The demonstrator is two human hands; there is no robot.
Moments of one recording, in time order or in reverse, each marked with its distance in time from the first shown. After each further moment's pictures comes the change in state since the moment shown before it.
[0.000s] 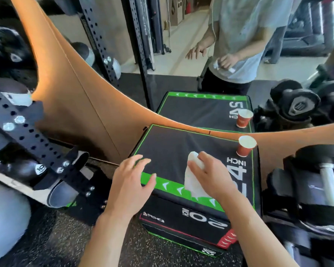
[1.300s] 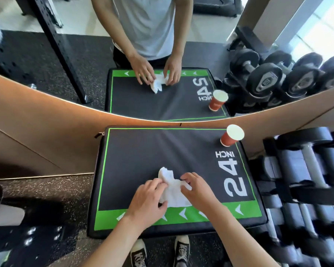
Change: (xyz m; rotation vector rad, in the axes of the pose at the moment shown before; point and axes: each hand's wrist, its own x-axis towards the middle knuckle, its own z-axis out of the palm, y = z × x) left_hand 0.149 -0.106 0.206 -0.190 -0.617 0.520; right_hand 0.088 0.069 0.152 -0.046 -0.172 0.491
